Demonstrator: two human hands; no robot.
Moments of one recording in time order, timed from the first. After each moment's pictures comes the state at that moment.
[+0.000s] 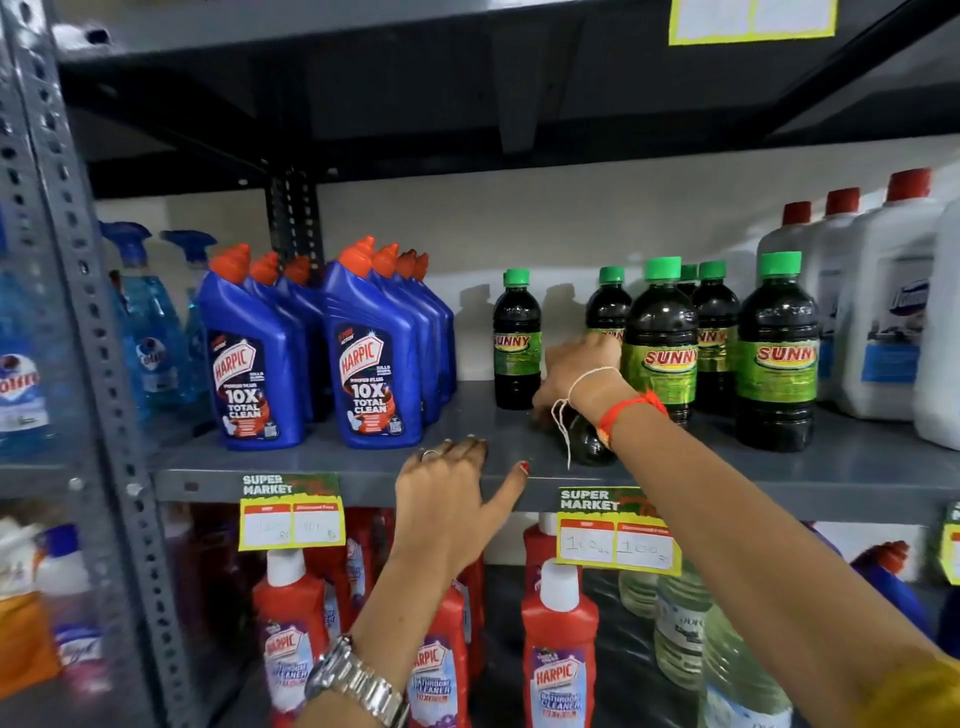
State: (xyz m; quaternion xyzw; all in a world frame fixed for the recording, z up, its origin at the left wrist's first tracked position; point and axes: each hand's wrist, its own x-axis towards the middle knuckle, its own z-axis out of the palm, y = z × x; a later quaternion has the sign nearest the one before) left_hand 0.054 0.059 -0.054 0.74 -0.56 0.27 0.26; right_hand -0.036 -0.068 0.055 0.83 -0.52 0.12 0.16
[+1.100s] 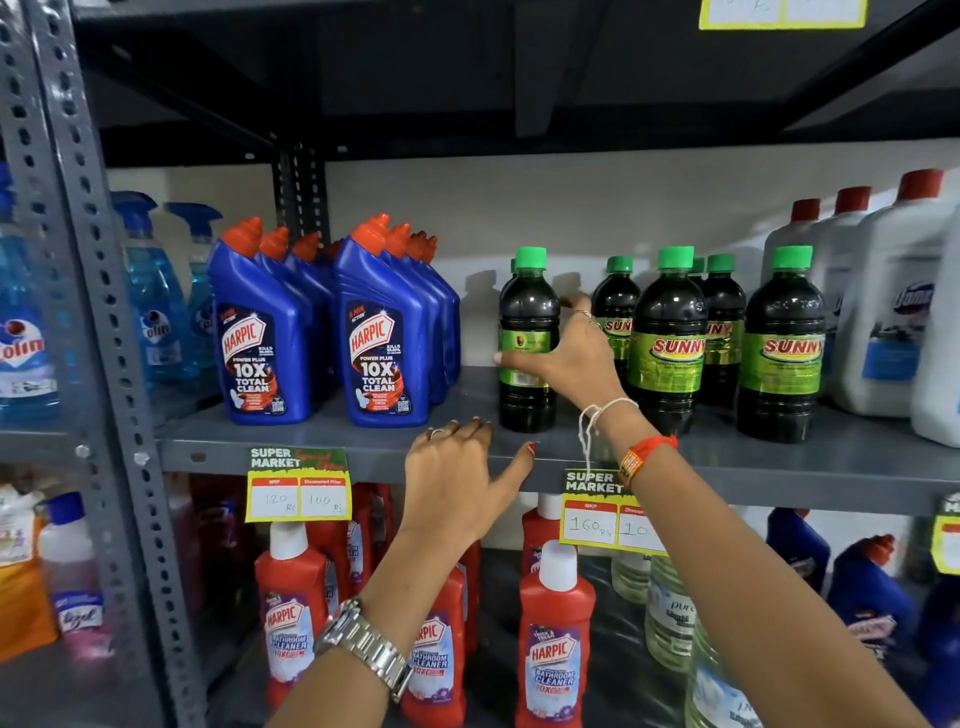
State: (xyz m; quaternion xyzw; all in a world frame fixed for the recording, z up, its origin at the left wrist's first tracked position) left_hand 0.054 0.058 -0.055 0.74 -0.55 0.26 0.28; right_hand -0.035 -0.058 0.031 0.78 -0.36 0.49 -0.17
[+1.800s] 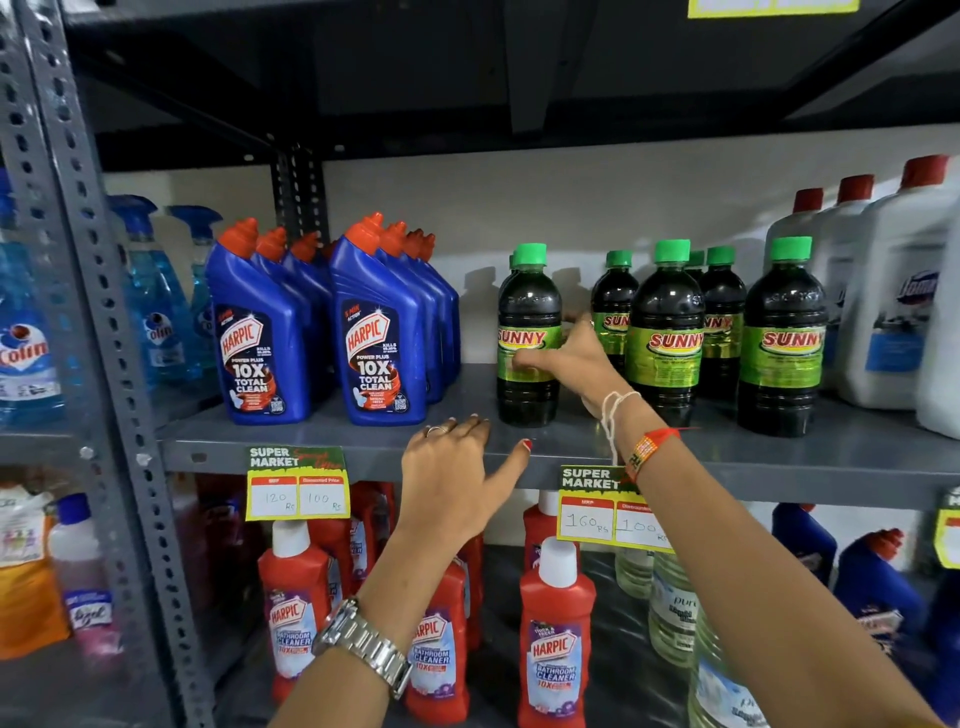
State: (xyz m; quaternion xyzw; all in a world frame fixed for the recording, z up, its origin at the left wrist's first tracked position) left_hand 0.055 0.056 -0.057 0.74 -0.56 0.26 0.28; right_hand -0.037 -0.077 0.027 0.72 -0.33 0.47 -0.39
